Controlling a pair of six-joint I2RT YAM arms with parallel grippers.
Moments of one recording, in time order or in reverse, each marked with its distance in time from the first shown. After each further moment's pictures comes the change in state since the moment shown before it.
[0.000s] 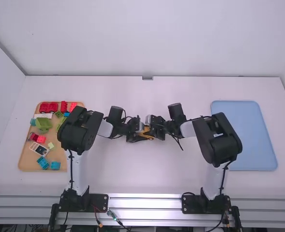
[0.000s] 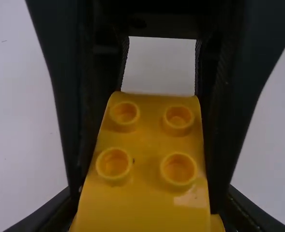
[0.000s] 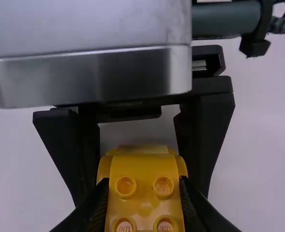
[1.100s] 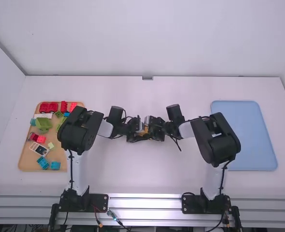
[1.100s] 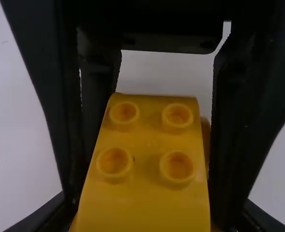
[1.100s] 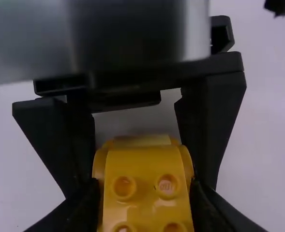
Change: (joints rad) left arm -0.003 0.000 0.000 0.003 -0.006 -0.001; right arm 0.017 0.007 -0.002 0.002 0.056 0.035
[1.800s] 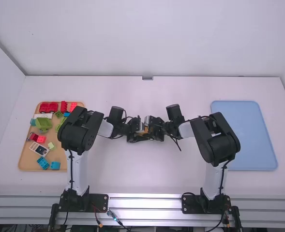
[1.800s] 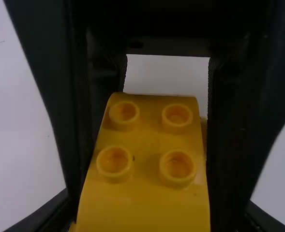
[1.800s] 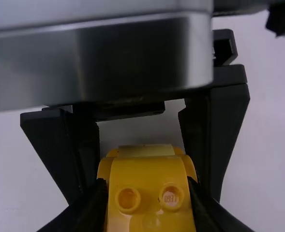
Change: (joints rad) left arm -0.002 0.000 0.000 -0.011 0.003 0.000; right arm -0.001 0.007 0.004 0.010 -0.047 0.002
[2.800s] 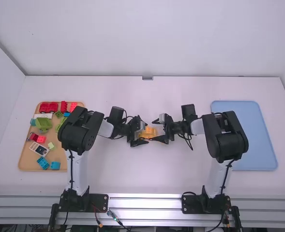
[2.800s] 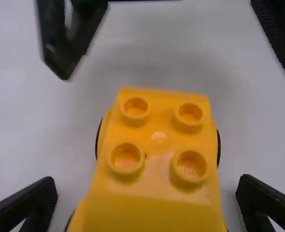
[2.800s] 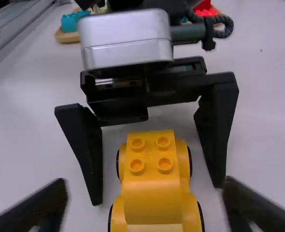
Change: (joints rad) left arm -0.003 -0.003 0.002 -0.025 -0.013 -0.068; right arm -0.179 0.007 -0.005 -0.122 -0.304 -0.154
